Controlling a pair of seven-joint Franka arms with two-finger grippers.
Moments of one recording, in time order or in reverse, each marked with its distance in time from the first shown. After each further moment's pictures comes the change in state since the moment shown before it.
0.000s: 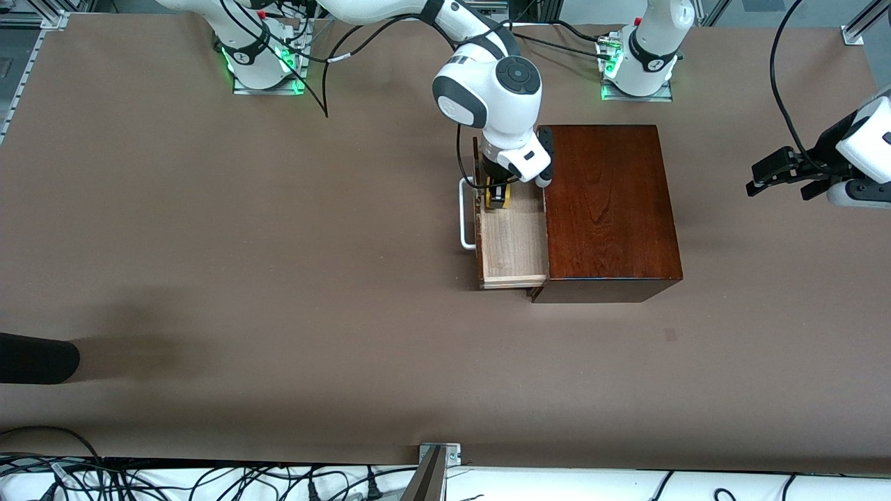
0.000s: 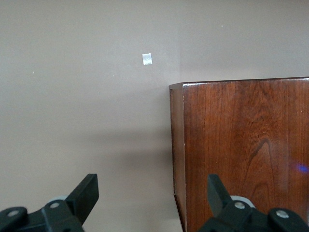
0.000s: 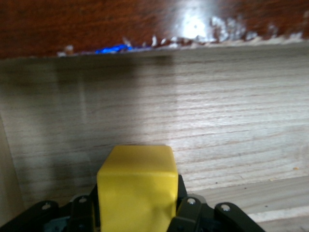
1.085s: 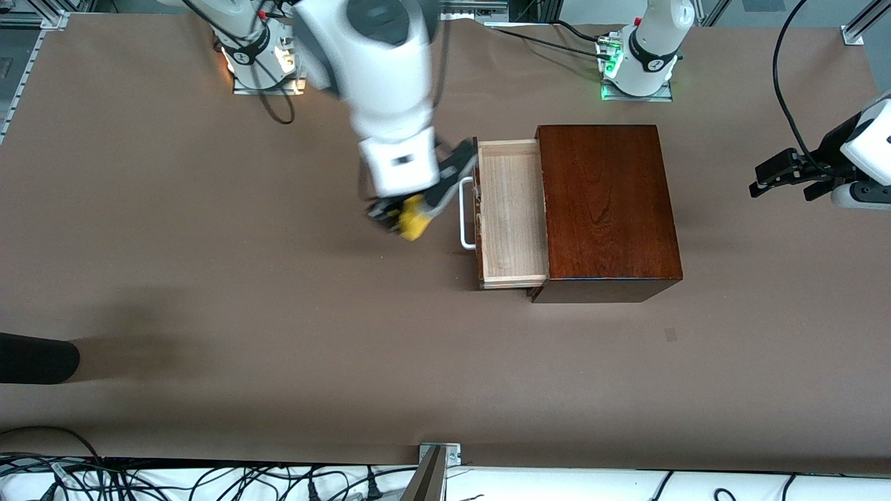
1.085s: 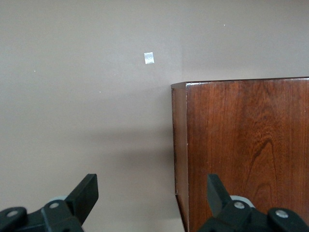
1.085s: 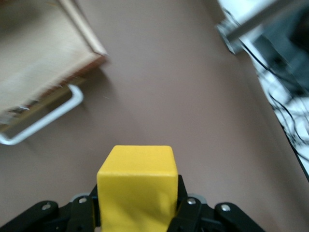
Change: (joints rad) left arm 0.009 0.004 -0.007 0.000 0.000 -0.011 0.007; right arm -0.315 -0.240 -0.043 0.163 0.000 -0.327 0.130
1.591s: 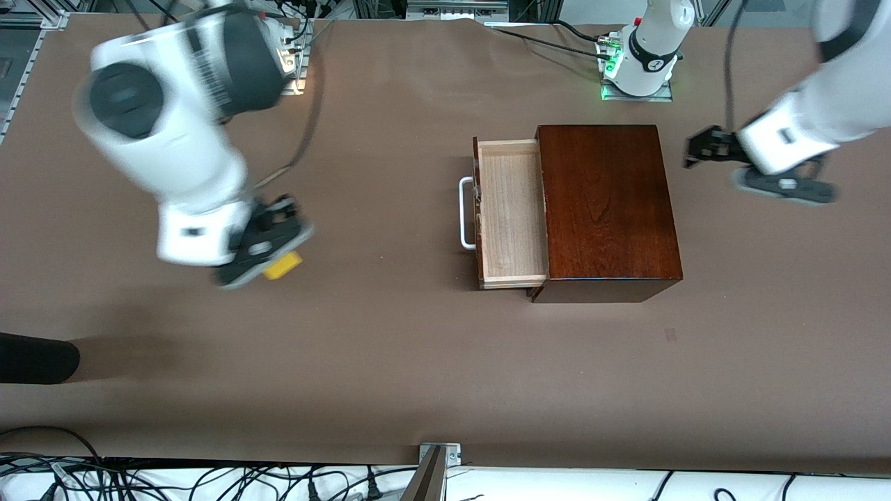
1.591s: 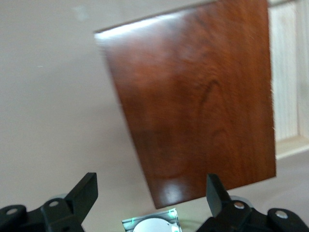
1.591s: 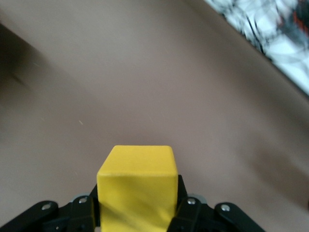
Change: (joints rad) left arm -0.012 0.043 -0.229 0.015 -0.006 -0.168 0.003; right arm -0.295 -0.144 -0.042 -0.221 0.112 -0.039 0.002
